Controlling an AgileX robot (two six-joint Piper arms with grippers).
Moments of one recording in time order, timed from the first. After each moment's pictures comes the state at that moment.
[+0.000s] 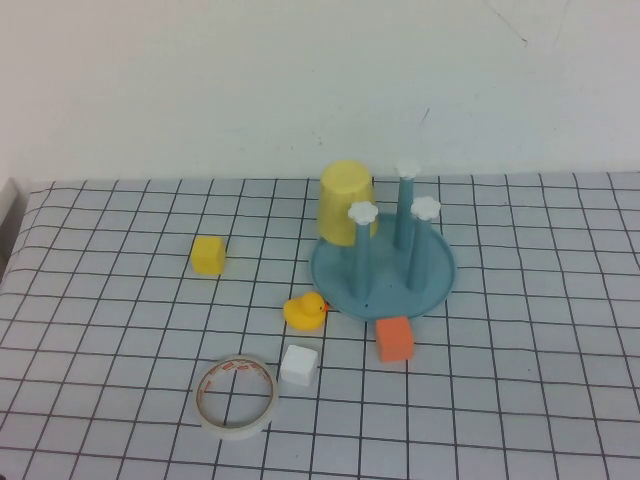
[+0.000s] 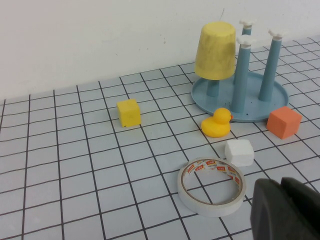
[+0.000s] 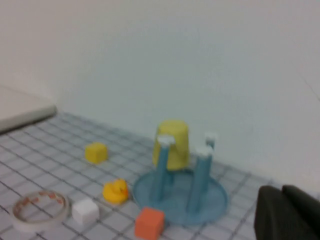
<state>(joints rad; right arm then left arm) 0.30 0.19 -0.24 0.97 0.25 -1.05 -0.63 -0.01 -0.26 0.33 0.61 -0.40</state>
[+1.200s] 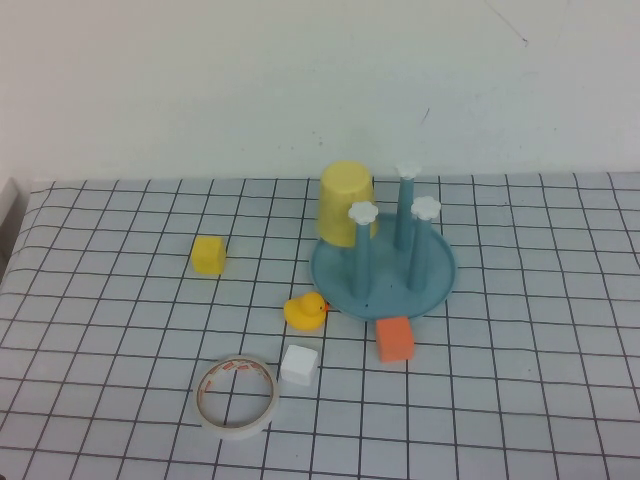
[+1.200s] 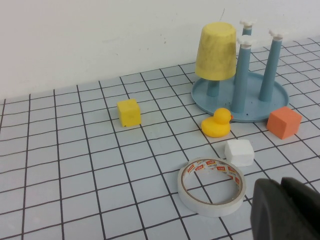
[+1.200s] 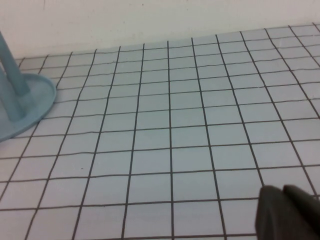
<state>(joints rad) -0.04 -0.01 0.02 -0.06 0.38 0.17 -0.63 -0.01 -0.26 0.33 0.61 -0.40</state>
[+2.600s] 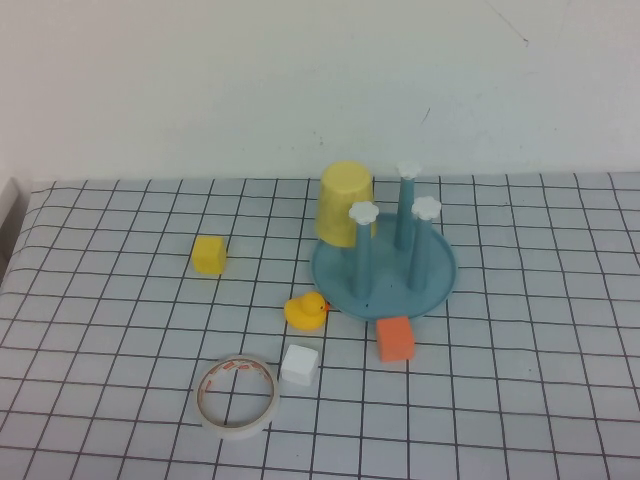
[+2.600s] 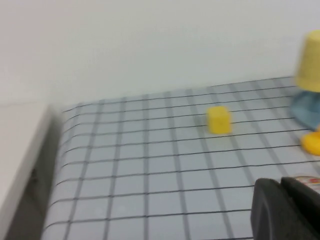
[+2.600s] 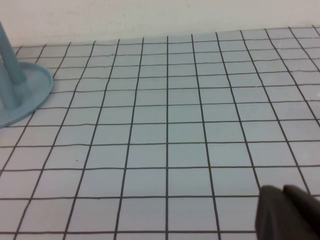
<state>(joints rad) -0.04 -0.01 0.02 -0.06 0.40 0.12 -0.20 -0.01 -0.05 0.14 0.27 -0.16</state>
